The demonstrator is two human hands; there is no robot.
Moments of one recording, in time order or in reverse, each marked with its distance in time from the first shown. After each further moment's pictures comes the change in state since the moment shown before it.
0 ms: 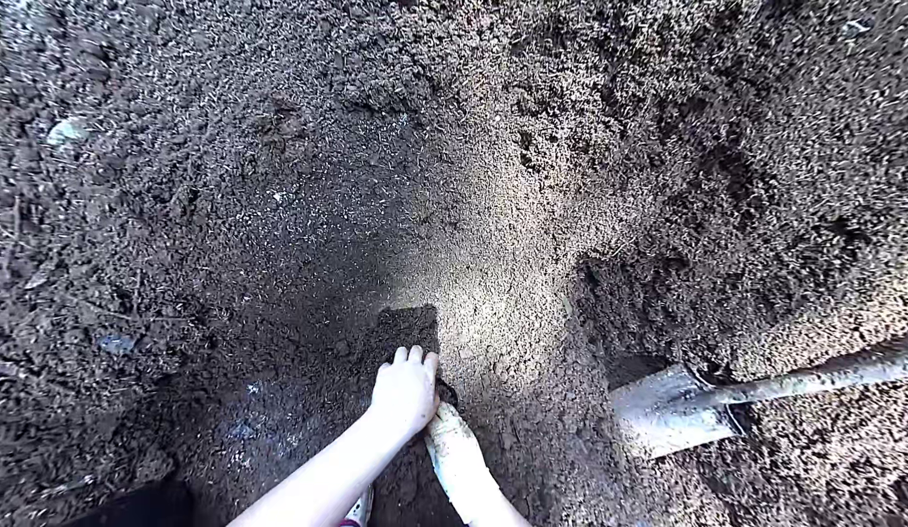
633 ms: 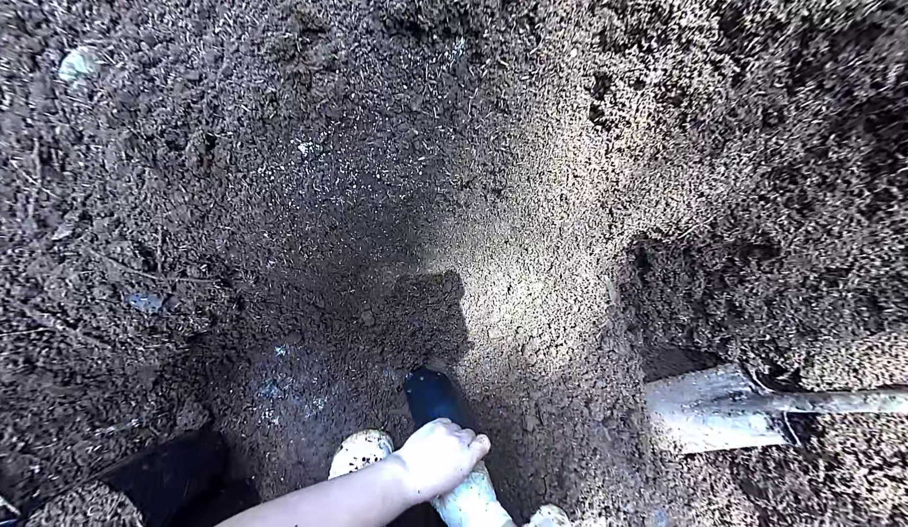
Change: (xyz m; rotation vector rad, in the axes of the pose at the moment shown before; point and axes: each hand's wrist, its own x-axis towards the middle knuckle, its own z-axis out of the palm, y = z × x) left_hand -0.022 -0.025 0.120 -0.004 0.166 0.753; right_hand -0.035 0.001 0.045 -0.182 -0.546 0.114
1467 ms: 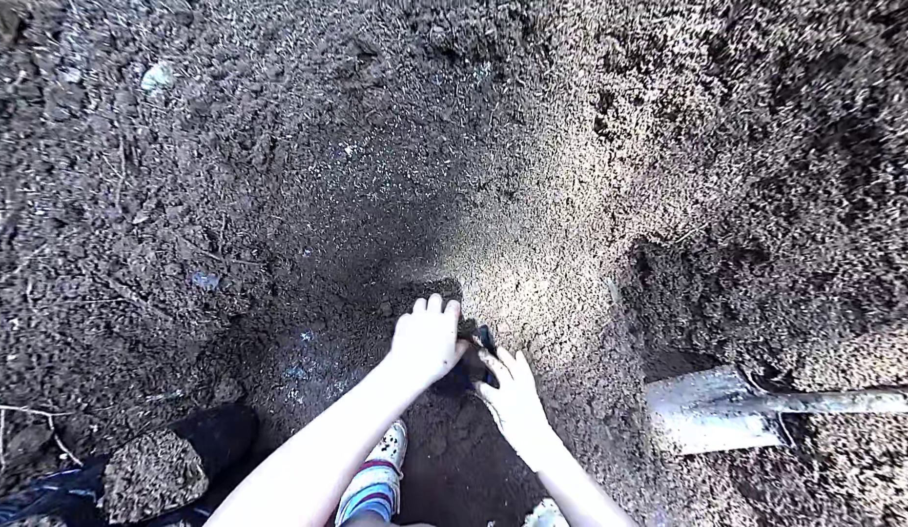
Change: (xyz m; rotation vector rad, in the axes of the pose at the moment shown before) left_hand 0.016 -0.014 -0.137 -0.059 0.013 -0.776; right_hand 0.018 0.069 -0.054 -0.175 0.944 -0.538
